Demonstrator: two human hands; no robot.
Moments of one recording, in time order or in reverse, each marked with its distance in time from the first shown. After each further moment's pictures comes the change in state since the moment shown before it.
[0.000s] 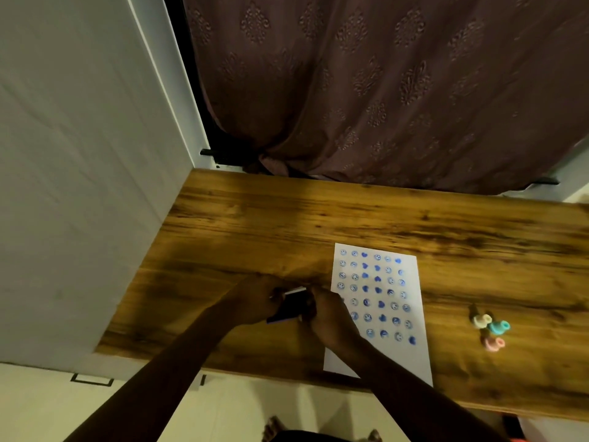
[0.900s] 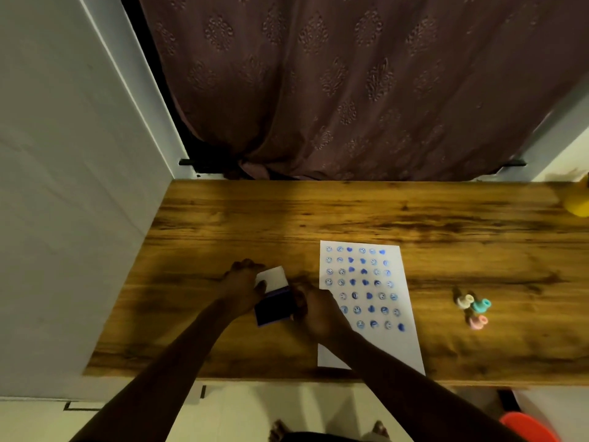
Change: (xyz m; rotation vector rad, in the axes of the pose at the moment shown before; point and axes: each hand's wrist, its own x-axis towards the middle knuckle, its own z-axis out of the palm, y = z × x) left_hand 0.032 -0.018 0.011 0.139 0.117 -0.214; right_hand -0.006 0.006 -0.005 0.095 -0.002 -0.095
